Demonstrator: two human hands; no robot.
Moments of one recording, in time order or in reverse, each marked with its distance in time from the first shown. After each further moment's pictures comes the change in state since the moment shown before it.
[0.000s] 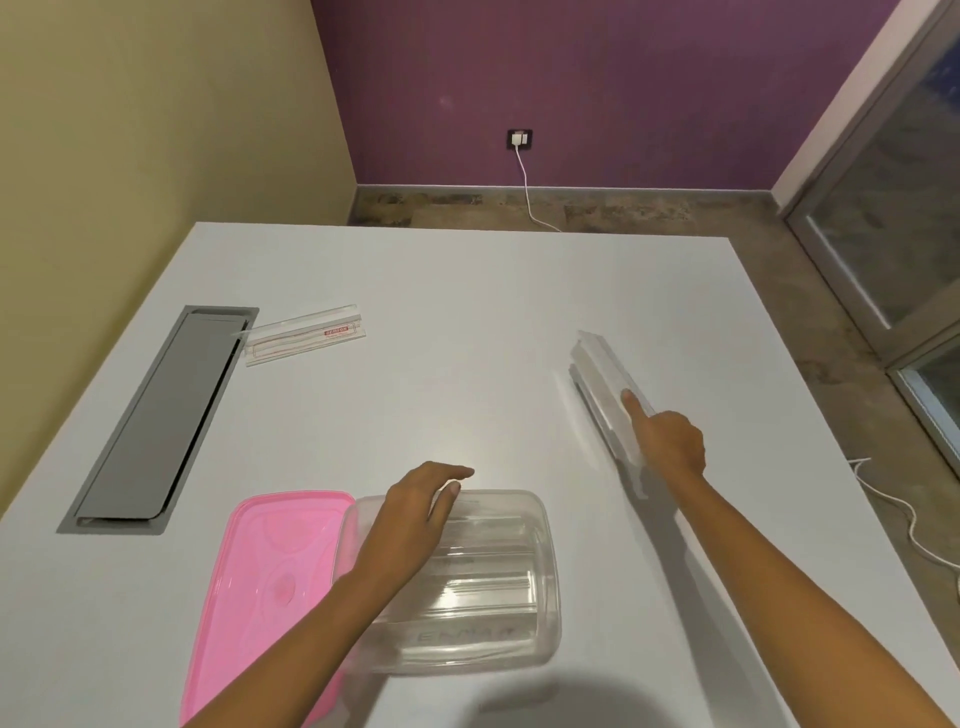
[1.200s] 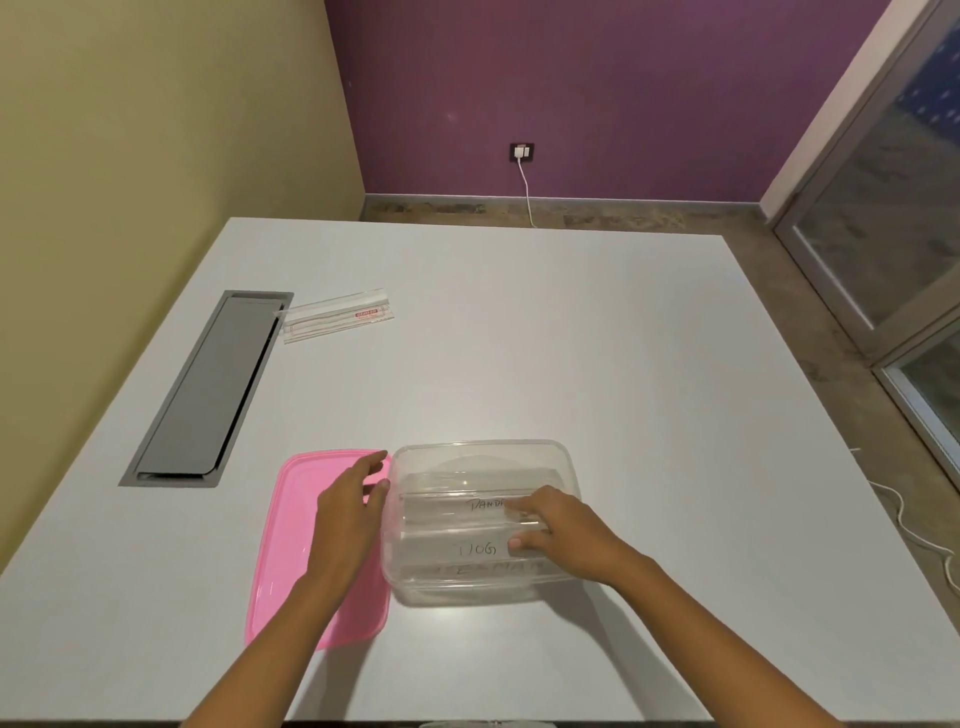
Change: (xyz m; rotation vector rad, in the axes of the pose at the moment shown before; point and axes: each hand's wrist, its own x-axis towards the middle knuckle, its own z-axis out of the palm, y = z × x) left_hand -0.083 -0.059 -0.055 -0.030 0.258 -0.296; right_hand -0.199 0.022 0.051 -0.229 -0.706 -0.638
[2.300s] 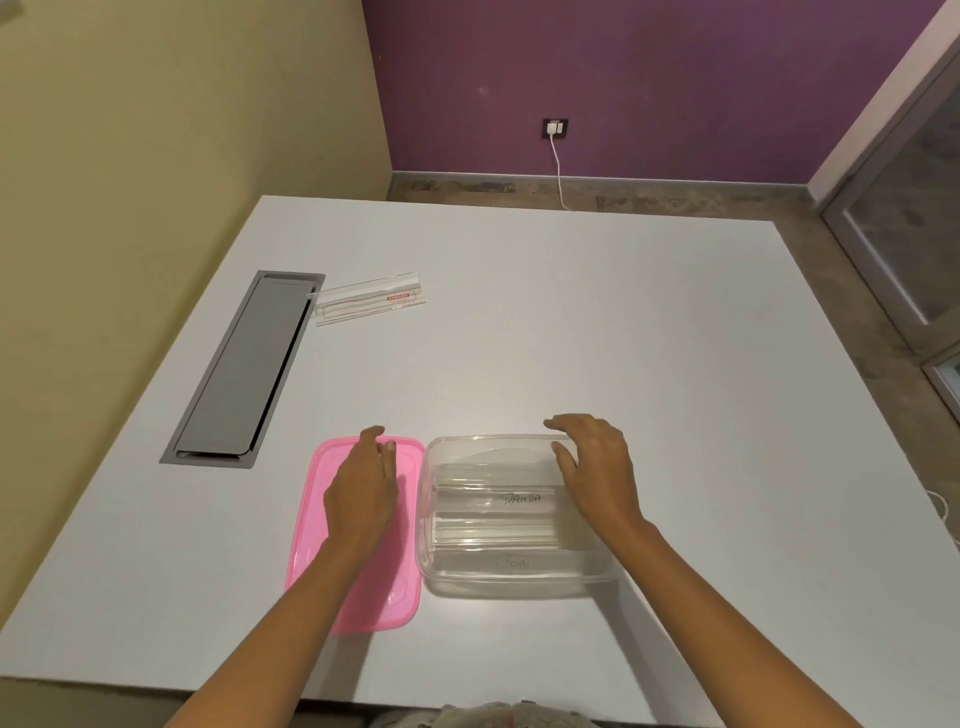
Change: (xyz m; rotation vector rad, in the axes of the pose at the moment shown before) left_hand 0.033 -0.022 -0.003 0.225 0.104 -0.097; right_hand 0.043 -0.022 -0.008 -0.136 0.675 -0.114
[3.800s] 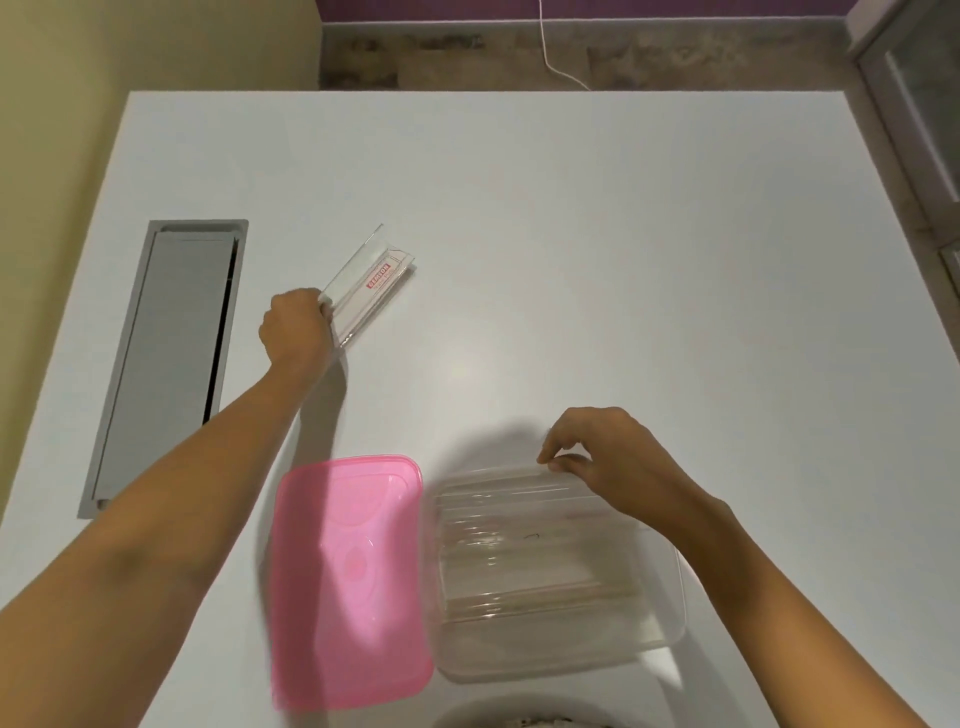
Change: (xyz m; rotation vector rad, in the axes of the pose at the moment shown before) left_hand 0.261 0.011 0.028 0.369 0.051 0.065; right_hand 0.086 -0.003 0.004 0.039 -0.624 0.104
